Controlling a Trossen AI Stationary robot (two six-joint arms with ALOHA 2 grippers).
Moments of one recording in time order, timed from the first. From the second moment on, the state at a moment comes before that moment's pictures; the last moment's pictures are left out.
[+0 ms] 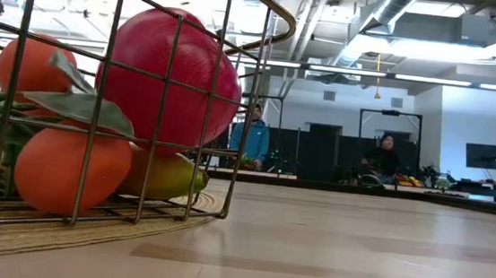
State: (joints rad) left arm -0.33 1.39 1.54 -1.32 -0.57 -0.34; right arm 0.33 2.23 2.36 -1.28 0.11 0.73
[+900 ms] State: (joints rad) left arm -0.64 0.70 0.96 -1.01 -0.80 -0.62; right arm 0.65 1.40 1.99 -1.55 1.08 0.86
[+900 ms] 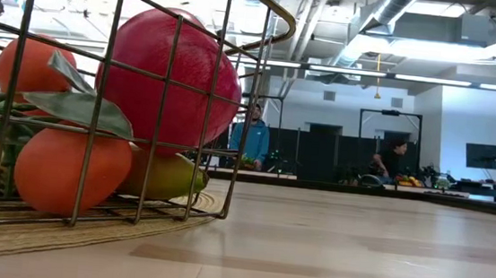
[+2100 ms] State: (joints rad) left arm -0.36 0.18 0.25 -0.18 -0.61 -0.42; right arm 0.05 0.51 0.69 -0.19 0.26 0.37
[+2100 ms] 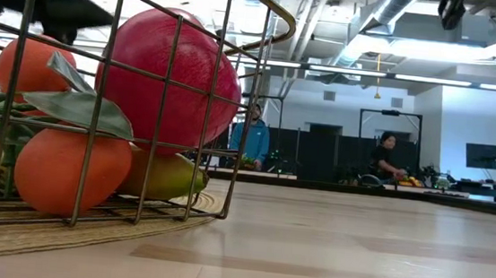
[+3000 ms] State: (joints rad) left arm 0.19 0.18 0.08 0.04 -0.12 -0.36; right arm -0.09 0.01 0.33 -0.38 0.19 0.38
